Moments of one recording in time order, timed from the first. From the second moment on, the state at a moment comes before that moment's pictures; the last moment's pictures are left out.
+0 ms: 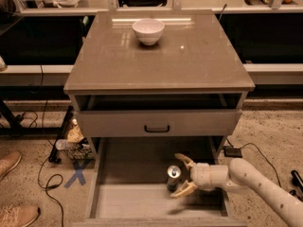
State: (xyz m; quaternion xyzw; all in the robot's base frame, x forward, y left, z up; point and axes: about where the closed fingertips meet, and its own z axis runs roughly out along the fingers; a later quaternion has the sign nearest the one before) arm 0.508 -0.092 0.441 -0.53 0.59 0.39 0.47
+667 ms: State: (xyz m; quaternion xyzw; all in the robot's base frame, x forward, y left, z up) arm 0.497 -0.164 0.496 -0.52 0.60 0.35 0.50
